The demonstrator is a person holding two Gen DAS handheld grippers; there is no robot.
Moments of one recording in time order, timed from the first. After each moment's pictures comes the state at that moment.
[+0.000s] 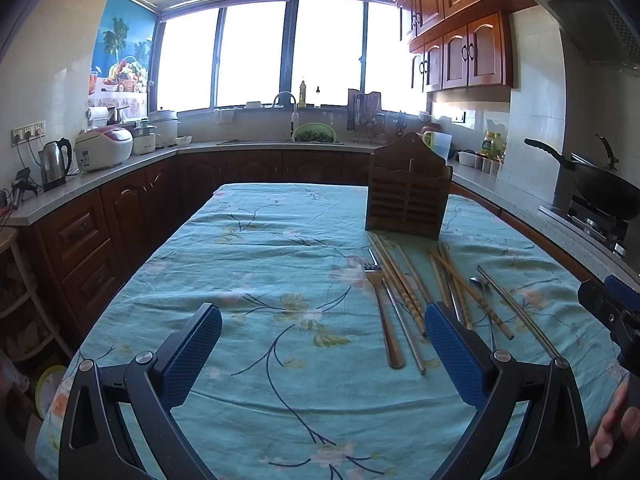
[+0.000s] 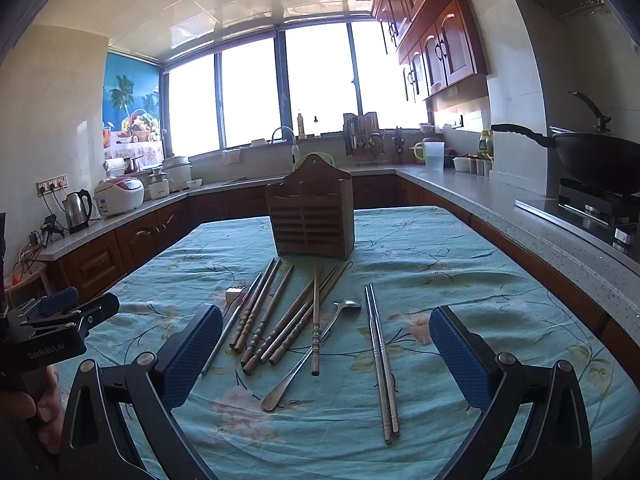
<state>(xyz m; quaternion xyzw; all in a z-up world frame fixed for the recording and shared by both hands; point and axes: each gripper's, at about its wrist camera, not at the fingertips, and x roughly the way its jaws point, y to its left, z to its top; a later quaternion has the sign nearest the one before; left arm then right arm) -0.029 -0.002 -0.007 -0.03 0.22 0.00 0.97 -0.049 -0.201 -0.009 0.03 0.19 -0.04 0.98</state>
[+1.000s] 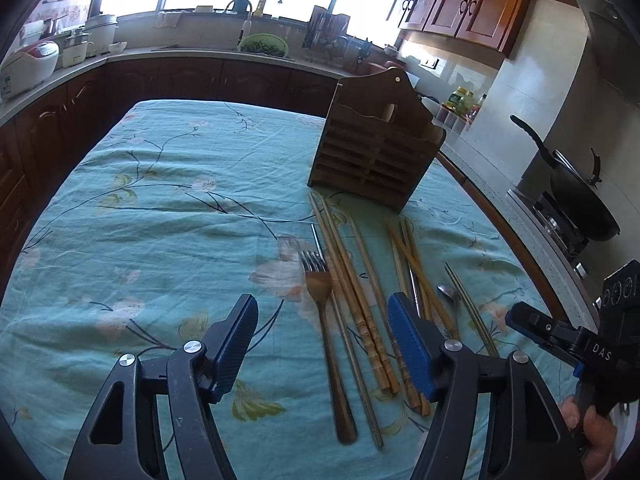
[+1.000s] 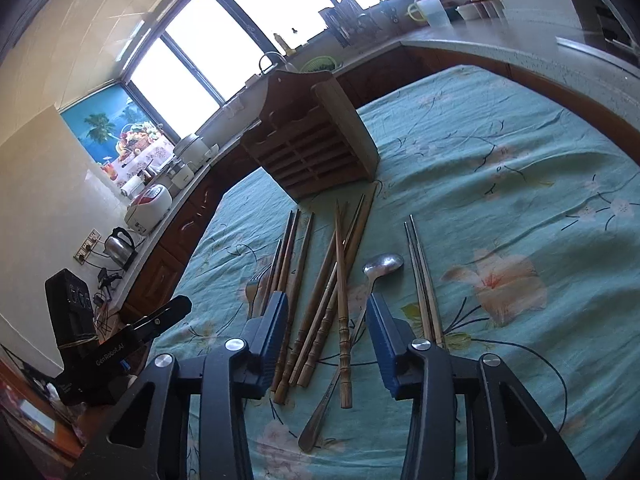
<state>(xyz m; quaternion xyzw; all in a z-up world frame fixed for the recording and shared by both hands) 0.132 0.020 0.002 -0.12 0.39 -0.14 0.90 0.061 -0.271 -0.041 0.26 0.37 0.05 0.89</state>
